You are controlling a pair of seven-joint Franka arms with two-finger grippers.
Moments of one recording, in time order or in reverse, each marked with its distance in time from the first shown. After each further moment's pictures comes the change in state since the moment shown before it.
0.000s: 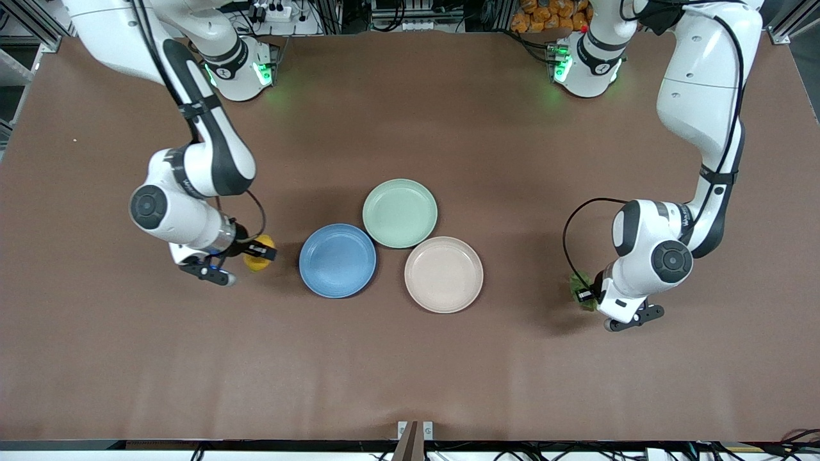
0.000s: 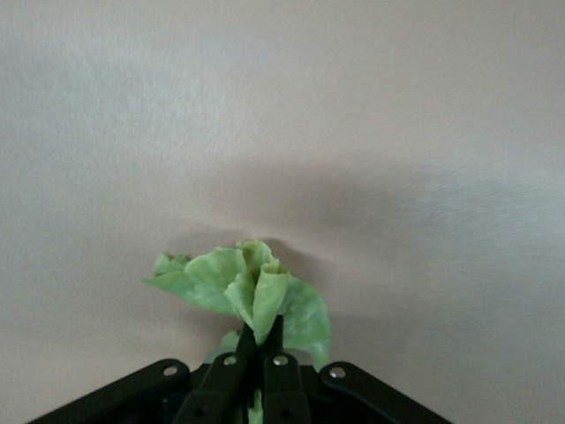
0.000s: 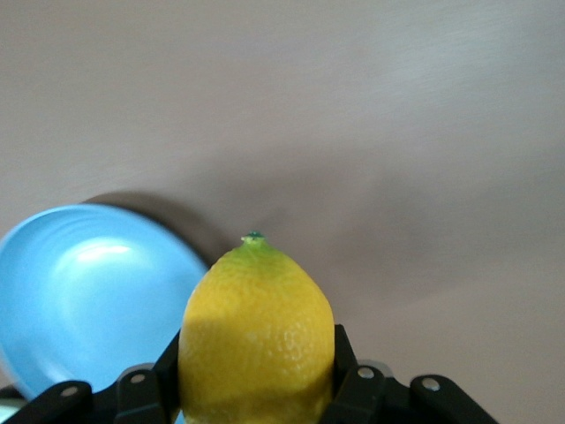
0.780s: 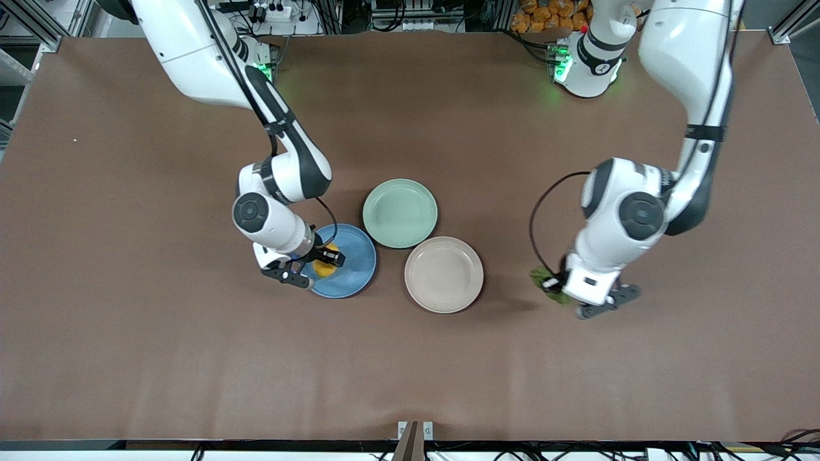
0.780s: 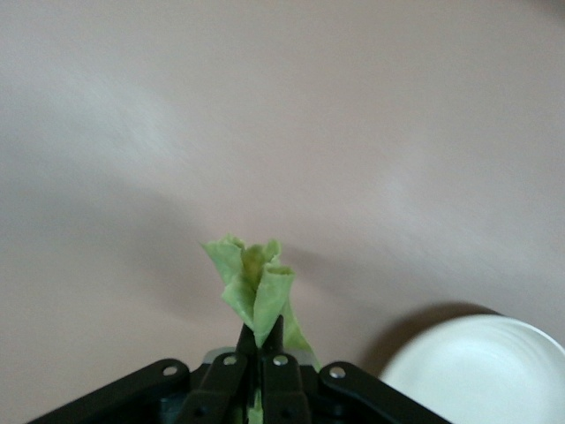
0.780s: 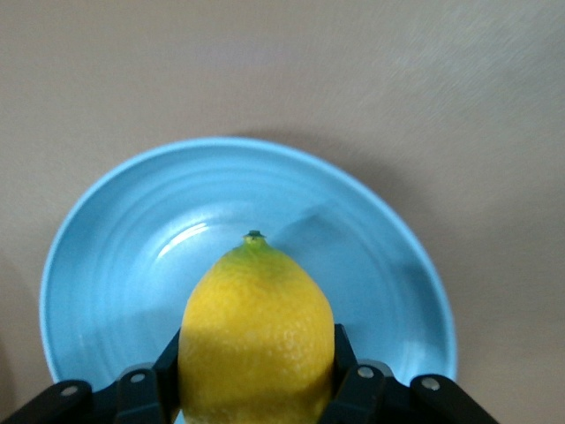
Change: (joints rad) left arm -0.202 -0.167 -0.015 0.009 0.000 -0.074 -0.320; right arm 0.187 0.210 0.002 0.100 0.018 0.186 0.149
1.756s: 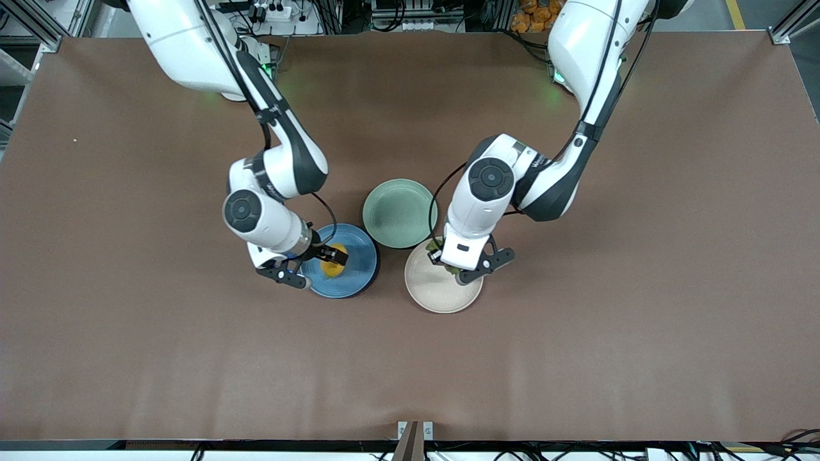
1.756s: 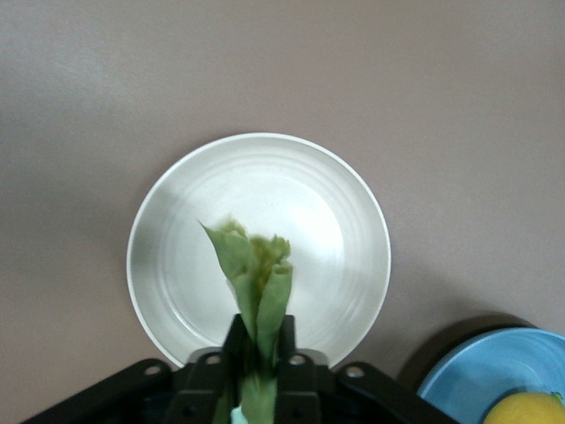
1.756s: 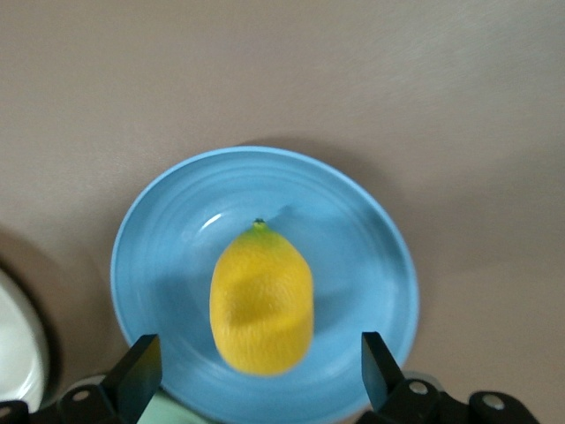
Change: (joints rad) left arm -0.268 0.135 -0.013 0.165 -0.023 0.007 -0.347; right arm -0.024 -0.100 -0.030 0.082 -0.001 -0.254 0.002
